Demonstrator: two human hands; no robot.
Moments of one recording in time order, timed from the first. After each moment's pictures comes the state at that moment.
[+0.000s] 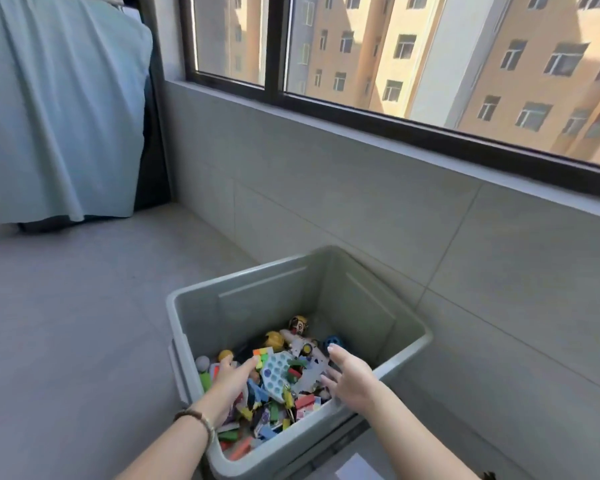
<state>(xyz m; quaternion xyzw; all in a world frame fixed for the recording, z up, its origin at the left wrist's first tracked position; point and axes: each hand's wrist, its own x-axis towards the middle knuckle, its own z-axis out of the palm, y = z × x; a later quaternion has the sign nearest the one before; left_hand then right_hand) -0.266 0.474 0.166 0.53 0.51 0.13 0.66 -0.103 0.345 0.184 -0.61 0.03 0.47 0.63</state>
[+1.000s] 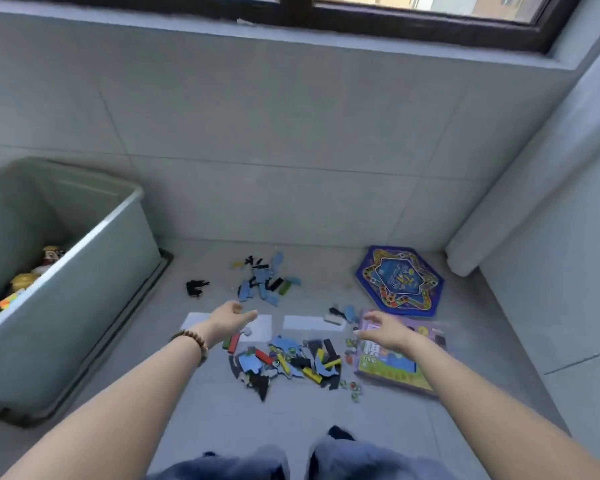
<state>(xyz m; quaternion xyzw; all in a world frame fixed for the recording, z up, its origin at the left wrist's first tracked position) -0.206 0.046 0.165 0.85 0.17 -0.27 0.42 -0.197 -0.272 0.159 -0.88 0.10 0.30 0.36</state>
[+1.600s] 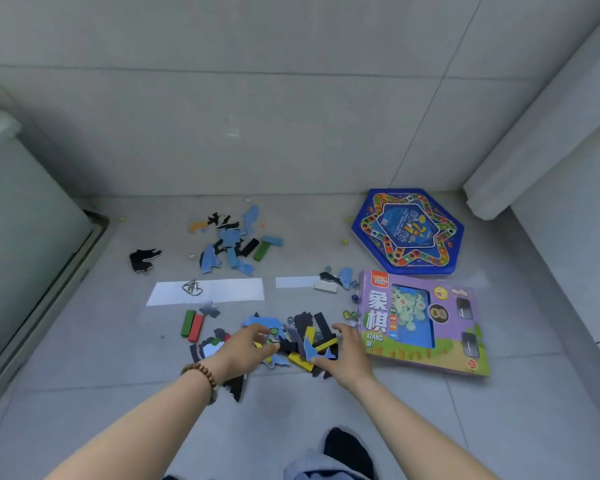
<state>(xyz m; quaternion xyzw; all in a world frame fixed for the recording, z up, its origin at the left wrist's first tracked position) -0.190 -0.027 -0.013 0.85 0.08 -0.37 0.38 -0.215 -0.243 -0.053 -0.88 0.16 0.21 0.40</state>
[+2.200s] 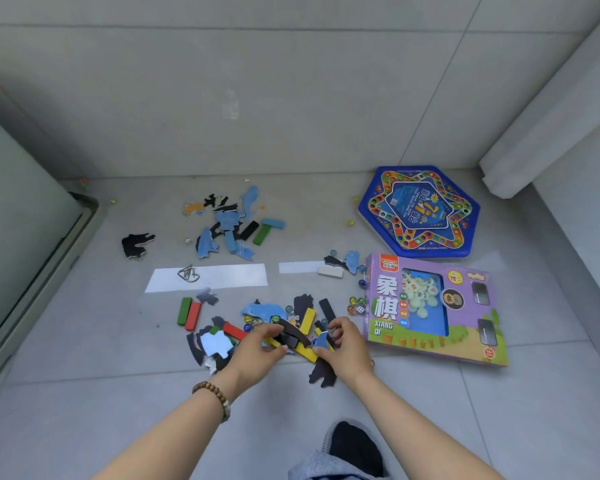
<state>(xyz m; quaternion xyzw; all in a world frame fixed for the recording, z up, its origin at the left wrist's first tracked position) -0.215 -0.049 -0.047 0.81 0.13 -0.30 0.50 -0.215 -0.232 -0.092 -0.86 0.17 0.17 0.45</state>
